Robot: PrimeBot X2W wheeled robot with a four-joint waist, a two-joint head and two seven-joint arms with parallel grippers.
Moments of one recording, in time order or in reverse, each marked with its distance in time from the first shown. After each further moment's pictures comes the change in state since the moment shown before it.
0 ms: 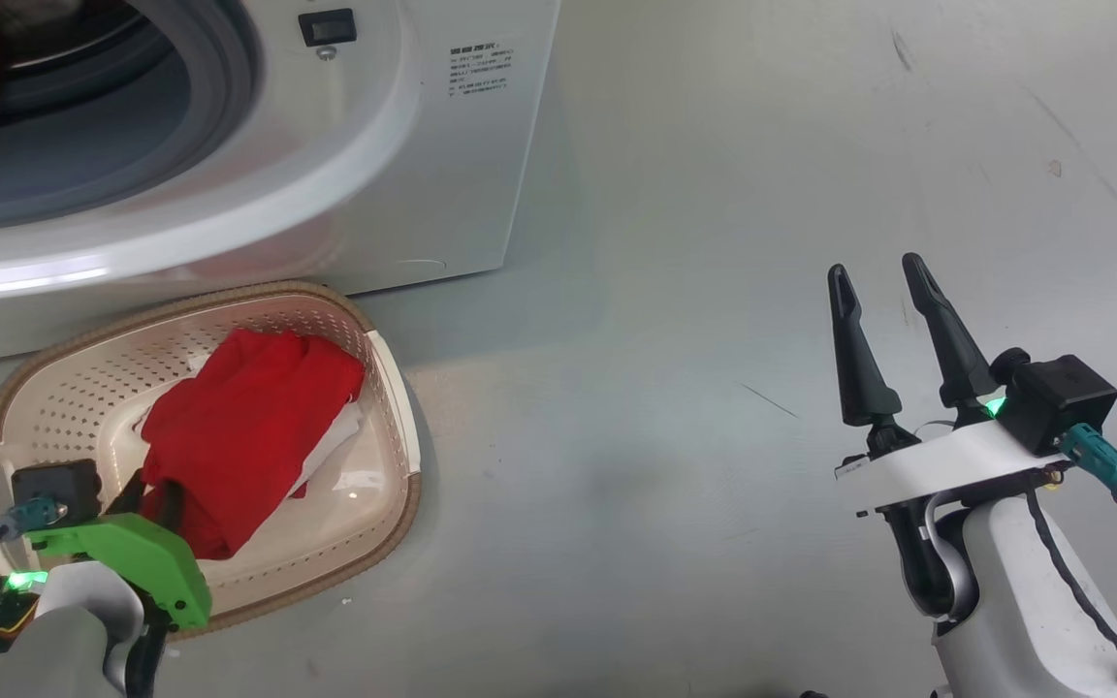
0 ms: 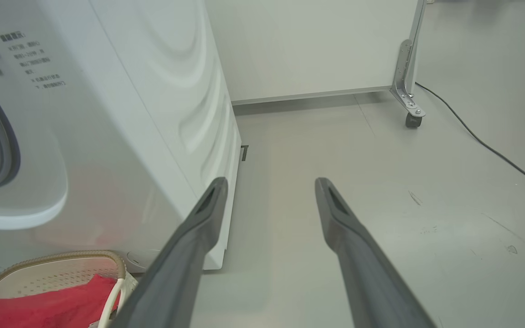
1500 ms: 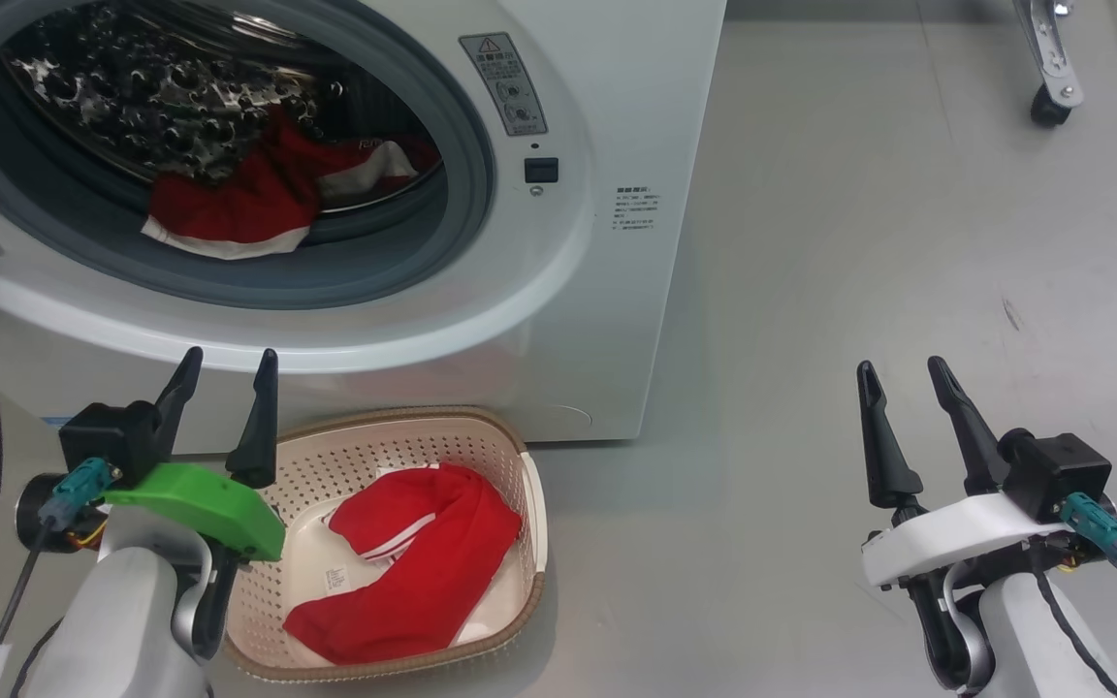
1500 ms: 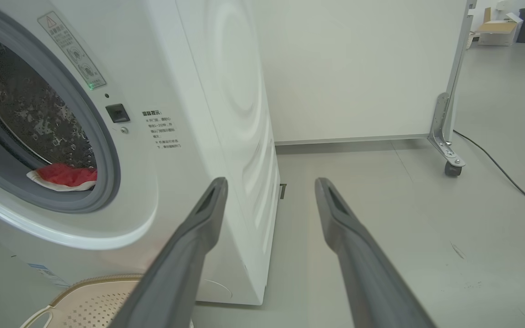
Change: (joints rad) left arm 0.014 -0.074 -0.002 -0.278 0.075 -0.028 -0.139; right arm 0.099 -0.017 -0.036 0.090 -0.008 0.000 0.000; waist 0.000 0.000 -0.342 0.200
